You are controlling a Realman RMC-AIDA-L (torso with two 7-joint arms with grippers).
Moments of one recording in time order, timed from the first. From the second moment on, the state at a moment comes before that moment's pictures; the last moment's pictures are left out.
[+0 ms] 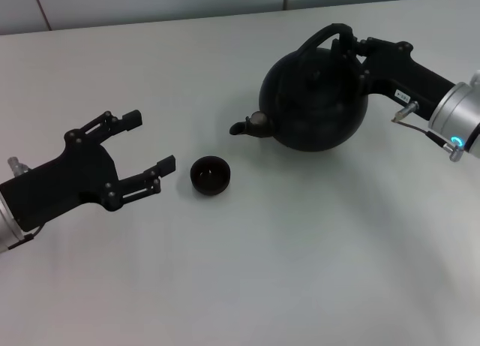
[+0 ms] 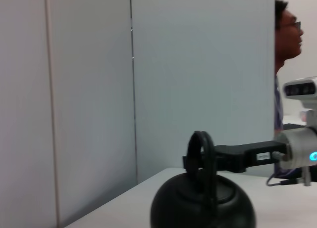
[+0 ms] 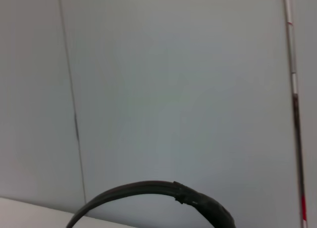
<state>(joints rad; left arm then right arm) -0.42 -2.06 0.95 0.41 1.50 1.51 -0.80 0.55 2.08 -0.52 -0.24 -1.49 -1.20 0.75</state>
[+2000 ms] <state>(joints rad) -0.38 -2.07 0.94 0.40 1.50 1.54 -0.80 0.61 2.09 -0.87 -0.45 -1.49 -1.07 0.76</state>
